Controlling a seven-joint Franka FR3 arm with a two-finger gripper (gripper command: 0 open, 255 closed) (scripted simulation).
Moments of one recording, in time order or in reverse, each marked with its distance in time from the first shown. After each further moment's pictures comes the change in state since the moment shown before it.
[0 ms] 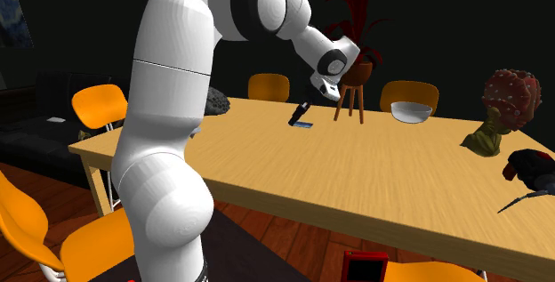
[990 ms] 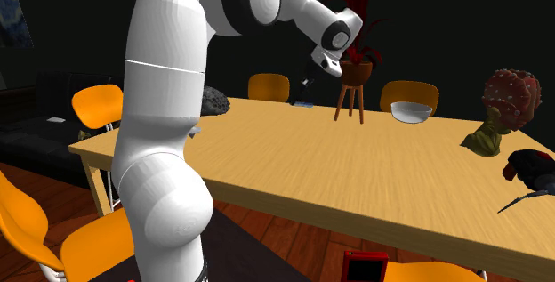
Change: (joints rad) arm -0.009 -0.050 -0.001 0.128 -0.009 -0.159 0.081
